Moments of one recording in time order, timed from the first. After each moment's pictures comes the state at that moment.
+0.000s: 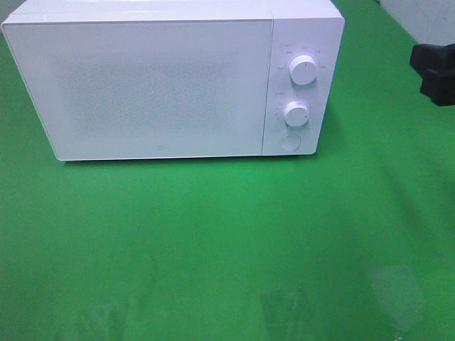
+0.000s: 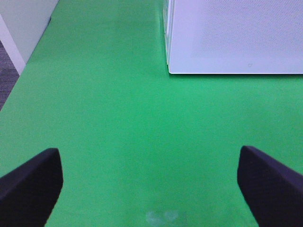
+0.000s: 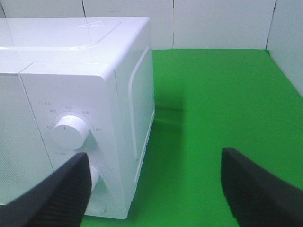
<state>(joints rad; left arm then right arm) 0.05 0.00 -0.52 -0.08 1.07 0.08 0.13 1.09 -0.39 -0.12 -0.49 0.05</state>
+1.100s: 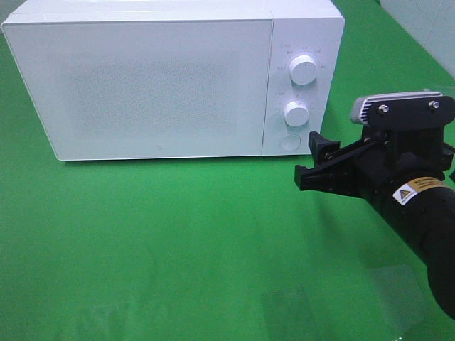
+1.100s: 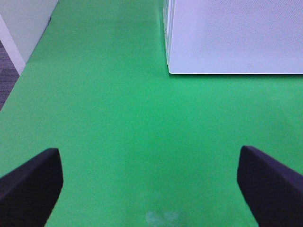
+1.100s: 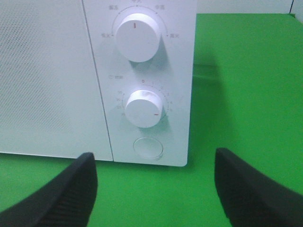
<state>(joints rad) 0.05 0.00 -0.52 -0.08 1.07 0.08 0.75 1.65 -0.32 0.65 -1.15 -0.26</state>
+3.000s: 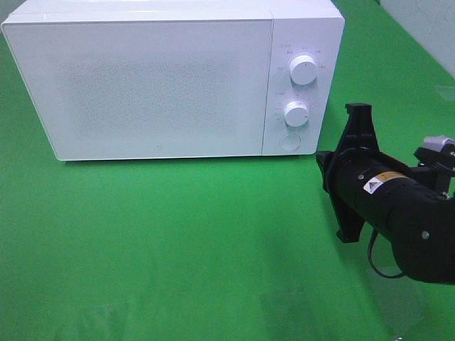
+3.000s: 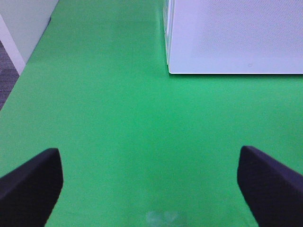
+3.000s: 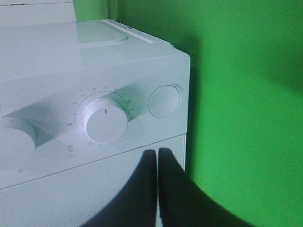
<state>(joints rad) 0.05 0.00 -0.52 -0.08 1.07 0.08 0.68 1.76 -0.44 0.65 -0.95 1.33</state>
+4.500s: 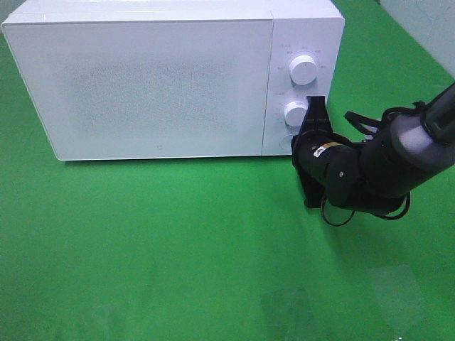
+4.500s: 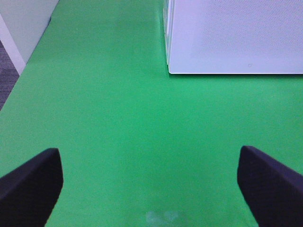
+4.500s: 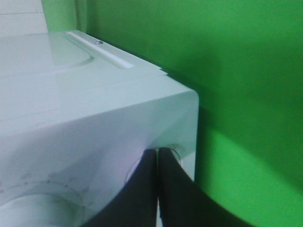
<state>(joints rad) 0.05 0.00 -0.52 -0.08 1.07 0.08 0.51 2.11 -0.82 0.55 -0.83 1.33</state>
